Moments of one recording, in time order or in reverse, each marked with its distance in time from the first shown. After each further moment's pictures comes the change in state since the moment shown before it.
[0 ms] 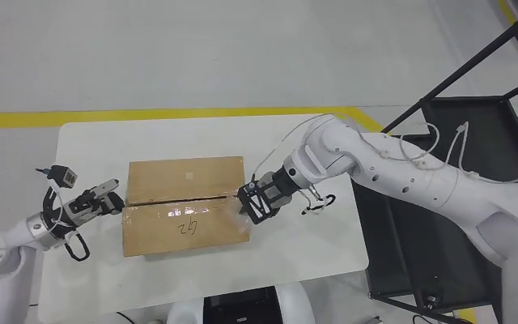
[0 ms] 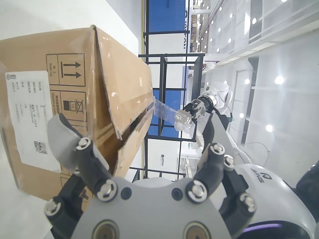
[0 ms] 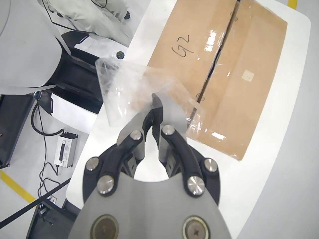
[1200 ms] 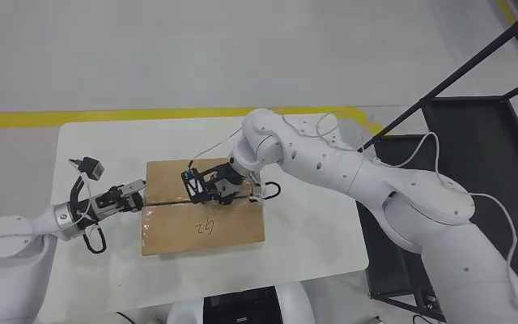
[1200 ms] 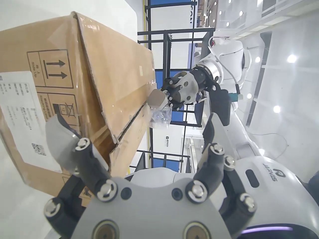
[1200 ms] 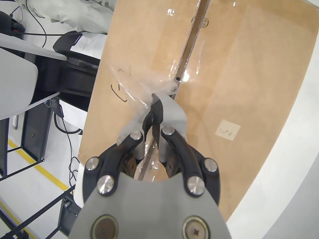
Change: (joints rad) left arm -0.071 0.003 0.114 -0.027 0.034 0.013 -0.026; right arm -0.021 -0.486 0.001 0.553 0.215 0.000 0.370
